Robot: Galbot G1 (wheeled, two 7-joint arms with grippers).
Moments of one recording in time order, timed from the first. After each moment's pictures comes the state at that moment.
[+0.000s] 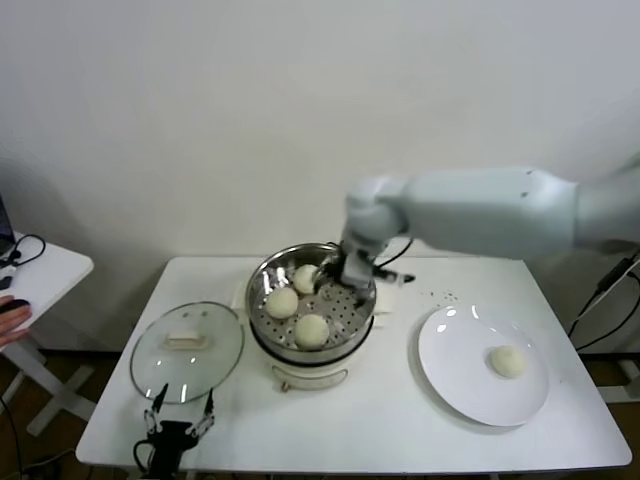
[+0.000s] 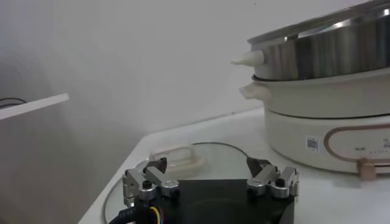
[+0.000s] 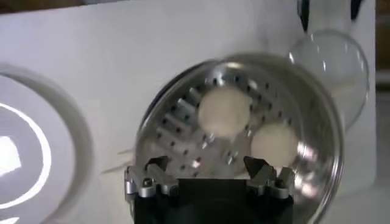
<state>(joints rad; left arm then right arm) 1.69 -1.54 -0.71 -1.83 0.12 -0.18 0.08 0.91 1.08 -1.67 1.47 0.25 0.22 -0.96</state>
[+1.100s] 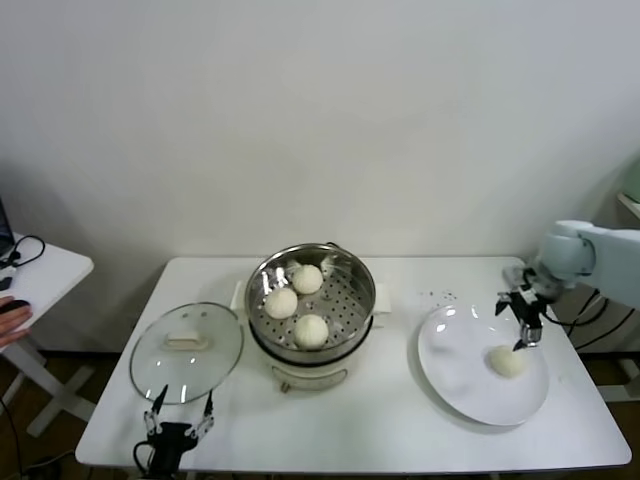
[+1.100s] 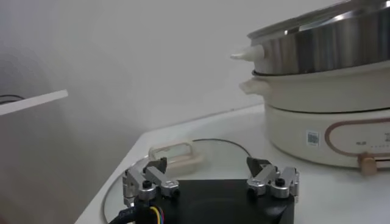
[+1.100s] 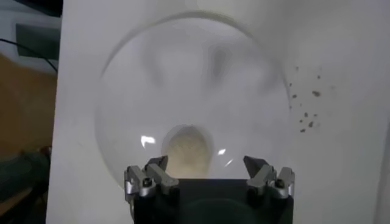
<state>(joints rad) 1.68 -1.54 -0.71 -1.81 0.12 -0.19 0.08 0.64 0.62 -1.76 1.27 0.34 -0.14 -0.95</state>
